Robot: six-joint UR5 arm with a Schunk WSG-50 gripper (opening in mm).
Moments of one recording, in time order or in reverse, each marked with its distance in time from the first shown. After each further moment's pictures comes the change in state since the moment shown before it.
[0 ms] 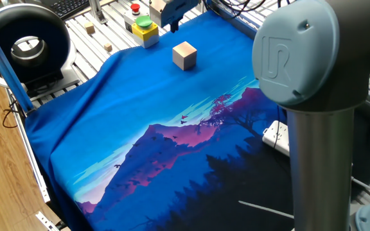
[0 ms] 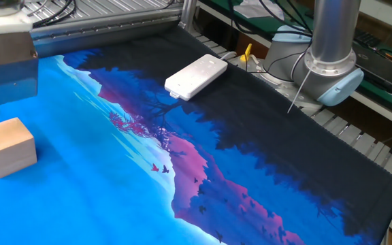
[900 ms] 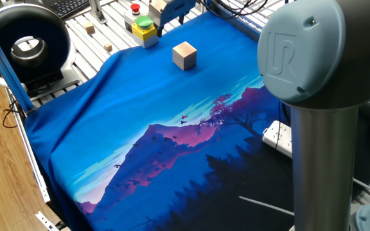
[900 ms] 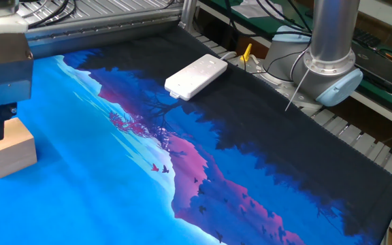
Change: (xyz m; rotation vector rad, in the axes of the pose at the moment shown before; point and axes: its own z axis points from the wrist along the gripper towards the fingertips) arm -0.014 -0.003 0.010 -0.051 -0.079 -0.053
